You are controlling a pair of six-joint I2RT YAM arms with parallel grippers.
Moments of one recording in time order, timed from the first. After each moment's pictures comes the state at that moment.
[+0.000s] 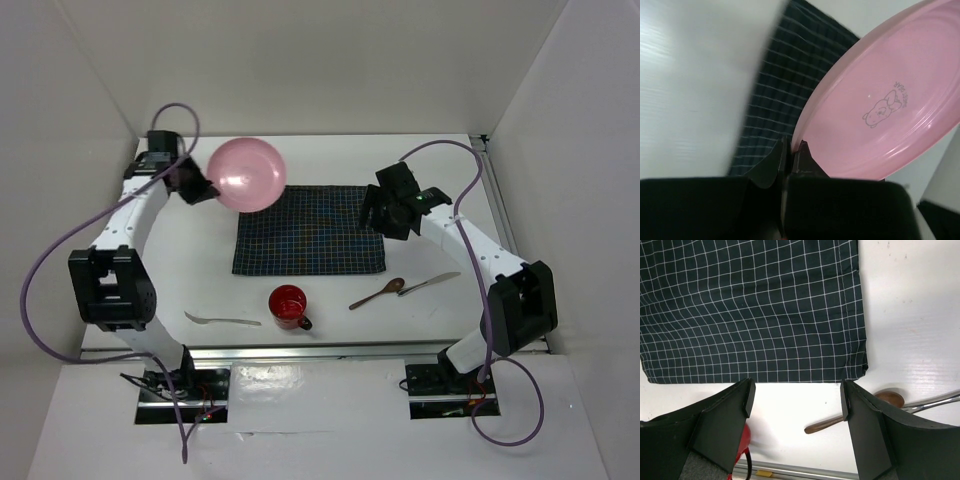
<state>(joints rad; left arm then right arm) 0.11 1.67 1.45 -0.67 0.20 -0.63 0.44 1.50 1.23 -0.68 0.10 0.65</state>
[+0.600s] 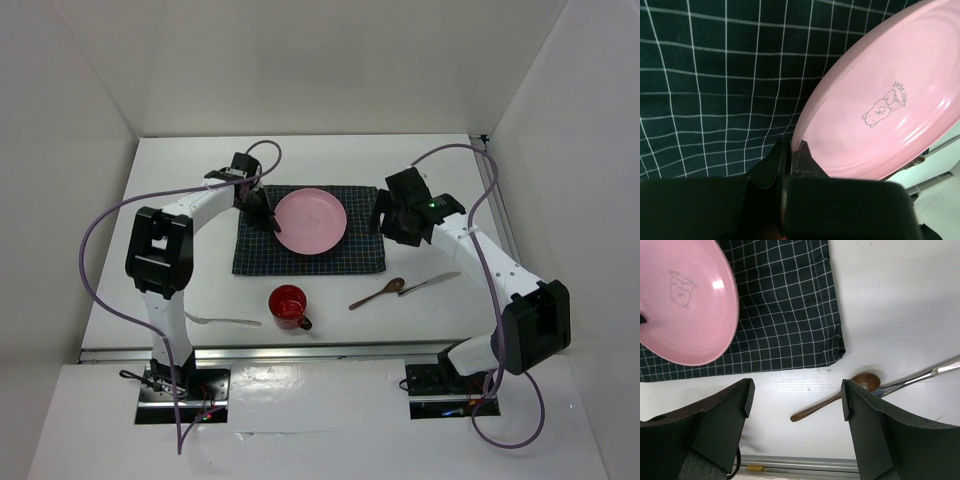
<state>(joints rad) -0.25 1.99 1.49 -0.65 0.30 -0.61 0.42 1.40 1.18 -0.75 0.15 0.66</state>
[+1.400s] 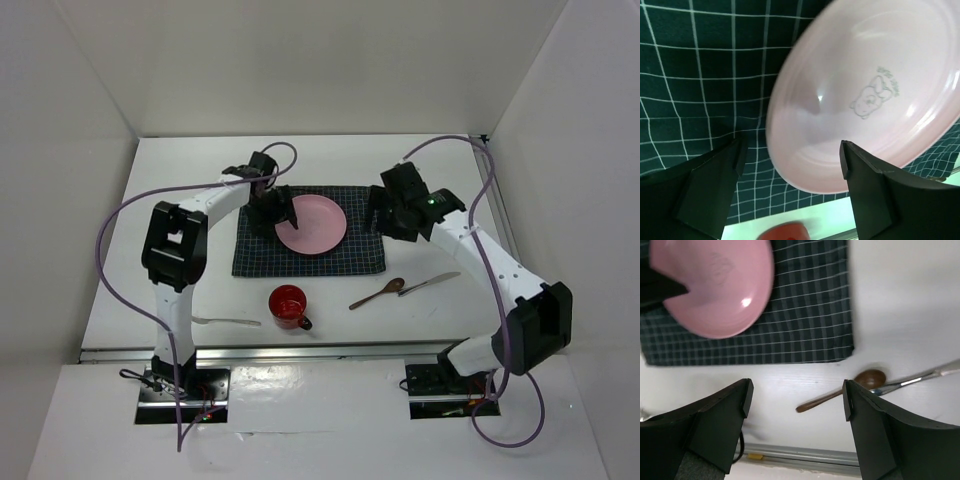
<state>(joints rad) -0.31 2.09 1.61 -0.71 0.19 -0.61 0.45 1.40 1.25 -0.81 0.14 0.63</state>
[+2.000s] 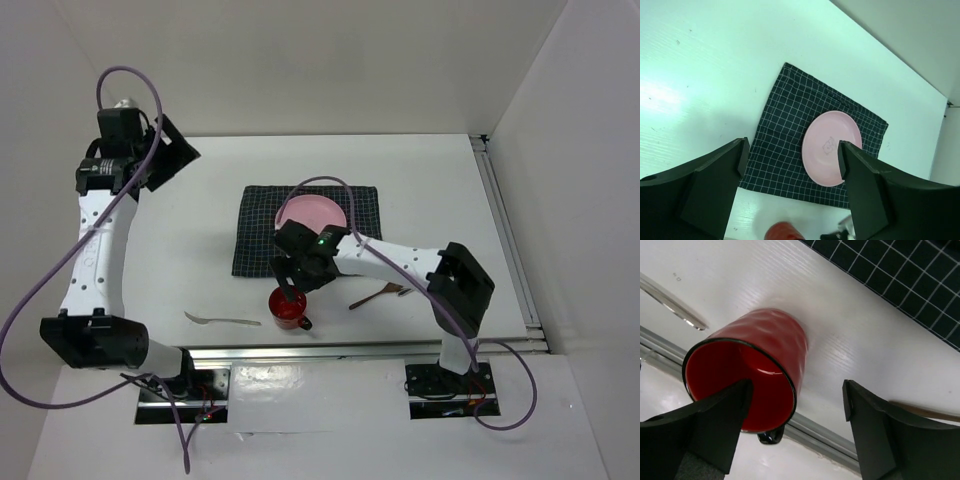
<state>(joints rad) 0.06 1.46 1.67 -0.85 0.05 -0.61 1.00 1.79 1.40 -0.75 0.04 0.50</state>
